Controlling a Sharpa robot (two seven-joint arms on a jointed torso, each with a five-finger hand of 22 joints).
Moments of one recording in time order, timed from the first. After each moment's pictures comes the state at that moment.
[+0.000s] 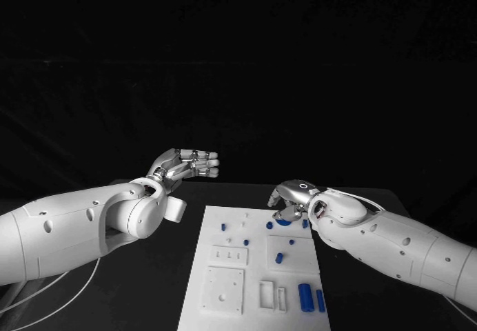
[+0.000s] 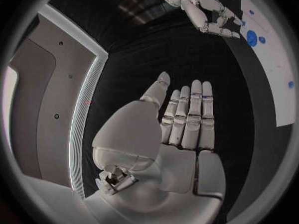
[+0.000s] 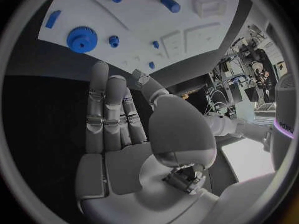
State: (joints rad) left arm 1.40 -0.83 -0.19 1.46 -0.03 -0.31 0.45; left_hand 1.35 0.06 0.02 -0.24 0.07 0.99 0.16 0.07 0.07 1.06 0.15 0.06 0.06 1.15 0.12 0.07 0.07 0.07 0.85 0.10 0.47 0.09; right arm 1.11 -0.56 0.10 1.13 -1.77 -0.25 0.00; right_hand 1.26 -0.09 0.30 -0.28 0.23 1.11 0.12 0.07 0.06 1.08 0.10 0.06 0.06 1.45 0.00 0.85 0.57 0.16 1.37 -0.02 0.62 0.40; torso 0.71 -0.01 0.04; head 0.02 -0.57
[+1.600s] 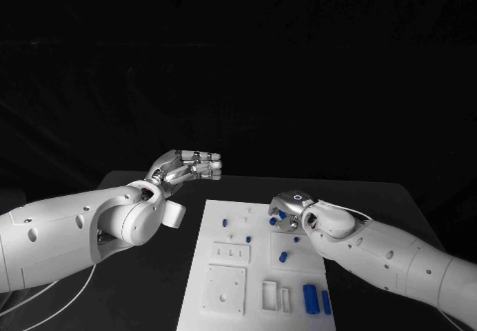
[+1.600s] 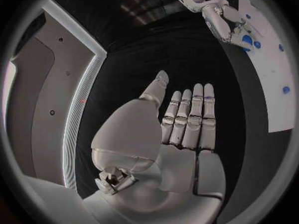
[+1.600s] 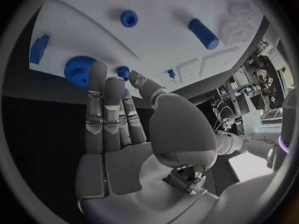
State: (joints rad) left arm 1.42 -0.86 -0.19 1.54 -0.05 -0.31 0.44; left_hand 1.39 0.02 0.02 -0.17 0.06 0.96 0.17 0.07 0.06 0.99 0.17 0.06 0.06 1.07 0.15 0.06 0.07 0.07 0.85 0.13 0.38 0.07; right arm 1.08 -0.50 0.10 1.06 -1.89 -0.24 -0.08; right_hand 1.26 -0.12 0.48 -0.28 0.13 1.06 0.10 0.07 0.06 1.11 0.09 0.06 0.06 1.45 0.00 0.89 0.53 0.15 1.40 -0.02 0.54 0.61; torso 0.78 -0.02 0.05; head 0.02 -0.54
